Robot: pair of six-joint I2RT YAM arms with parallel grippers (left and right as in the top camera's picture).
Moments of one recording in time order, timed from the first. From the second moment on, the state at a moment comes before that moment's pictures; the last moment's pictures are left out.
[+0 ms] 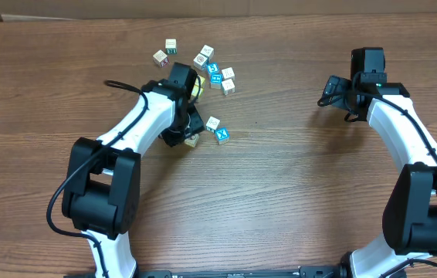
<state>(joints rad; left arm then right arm) -0.33 1.99 1.39 -0.82 0.05 -0.80 -0.03 1.79 1.28 -0.57 0.20 0.33</state>
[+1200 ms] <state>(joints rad) -0.33 1.99 1.37 -0.80 0.05 -0.60 -0.03 1.79 1.28 -0.57 0.20 0.33</state>
